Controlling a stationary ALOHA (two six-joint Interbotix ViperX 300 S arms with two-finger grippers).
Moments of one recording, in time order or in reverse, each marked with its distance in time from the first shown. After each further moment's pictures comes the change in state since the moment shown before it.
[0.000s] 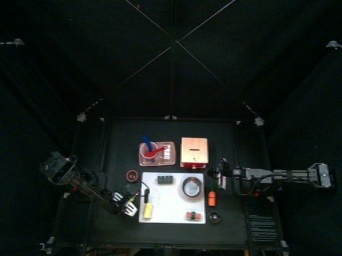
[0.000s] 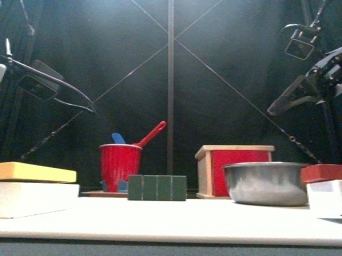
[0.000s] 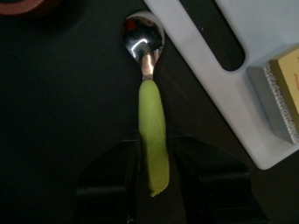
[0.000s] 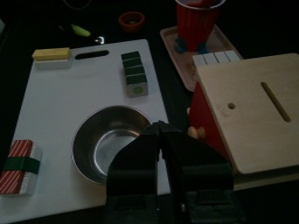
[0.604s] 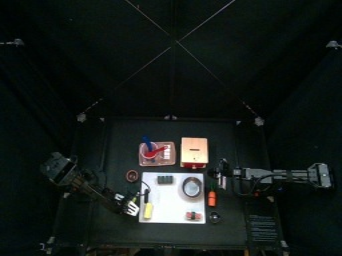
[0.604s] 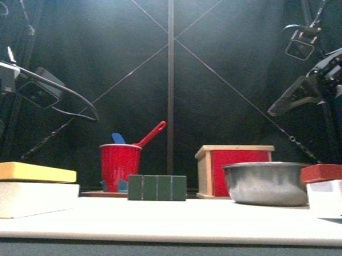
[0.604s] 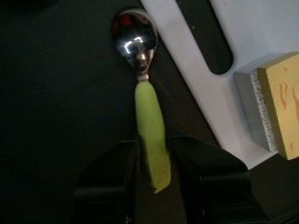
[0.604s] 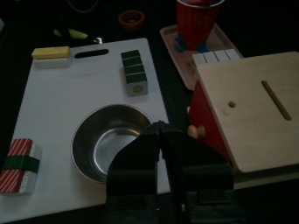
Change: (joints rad) left arm 0.041 0.023 -0.002 -0.026 -0.124 -0.041; right arm 0.000 0.000 0.003 0.000 0.002 0.000
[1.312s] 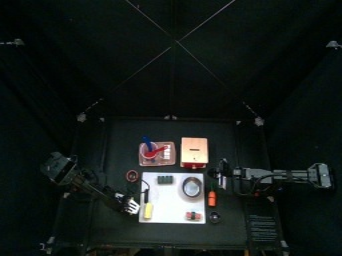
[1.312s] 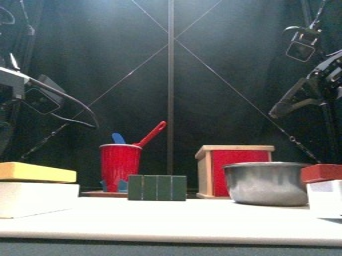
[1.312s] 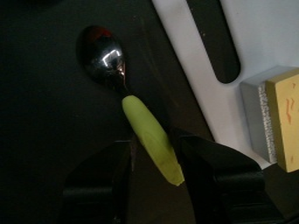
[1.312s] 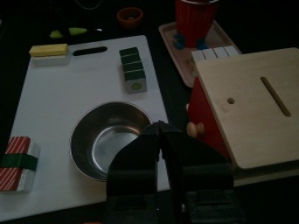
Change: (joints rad) left arm 0.028 -0.008 0.012 -0.041 0.017 -0.018; right arm -0.006 0.000 0.008 0.000 -0.002 0.000
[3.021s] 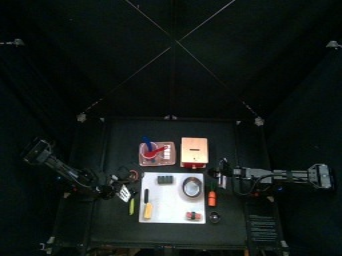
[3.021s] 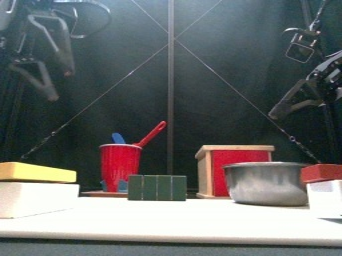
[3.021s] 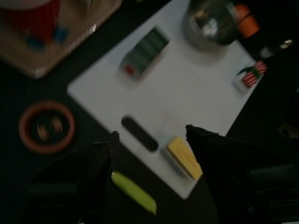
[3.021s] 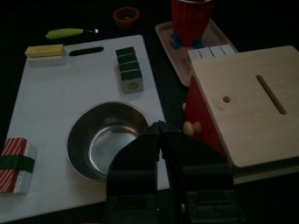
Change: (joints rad) left arm 0.002 -0.511 0.051 0.572 0.143 0.081; right arm -0.011 -0.002 0.002 0.002 0.000 0.000
